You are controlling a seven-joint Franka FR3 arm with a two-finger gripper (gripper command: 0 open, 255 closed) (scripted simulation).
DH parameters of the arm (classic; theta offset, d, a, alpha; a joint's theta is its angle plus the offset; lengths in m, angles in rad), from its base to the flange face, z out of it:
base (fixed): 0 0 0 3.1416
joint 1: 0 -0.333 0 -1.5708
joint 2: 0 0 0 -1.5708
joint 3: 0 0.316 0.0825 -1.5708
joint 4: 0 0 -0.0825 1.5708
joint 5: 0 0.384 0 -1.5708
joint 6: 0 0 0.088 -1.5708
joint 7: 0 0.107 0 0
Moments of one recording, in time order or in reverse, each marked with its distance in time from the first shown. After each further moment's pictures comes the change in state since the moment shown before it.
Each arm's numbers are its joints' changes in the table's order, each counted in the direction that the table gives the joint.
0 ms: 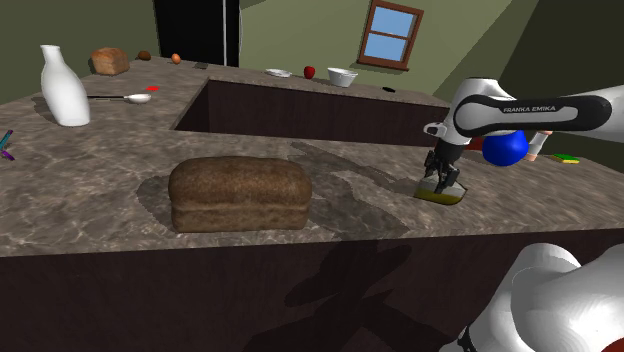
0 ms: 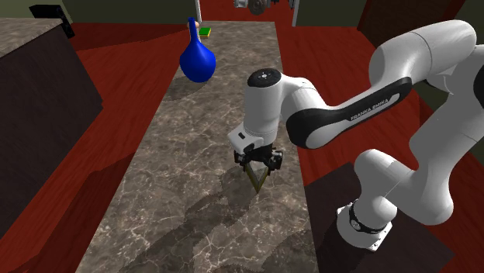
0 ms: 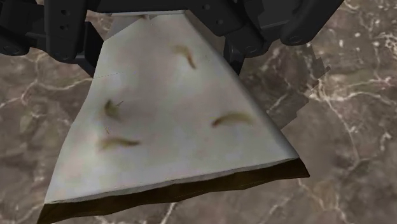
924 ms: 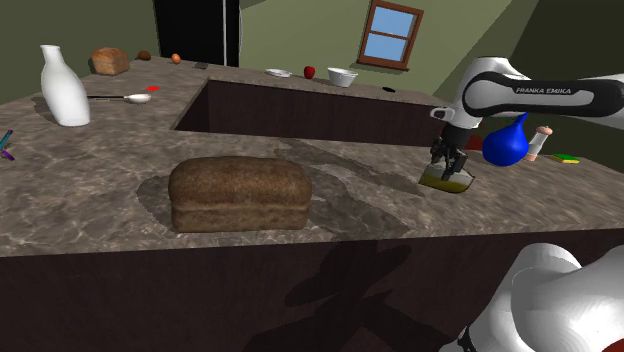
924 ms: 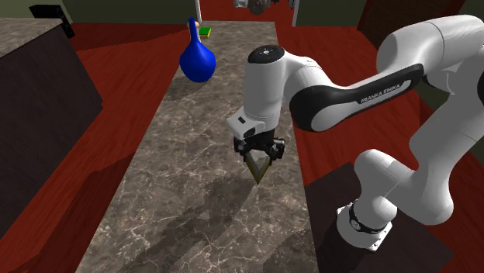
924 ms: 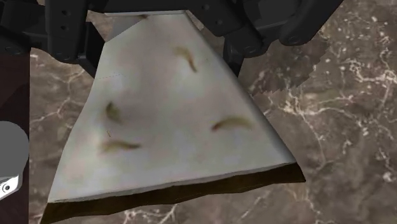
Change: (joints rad) arm -0.003 0.020 0.041 -0.110 0.022 0.132 -0.007
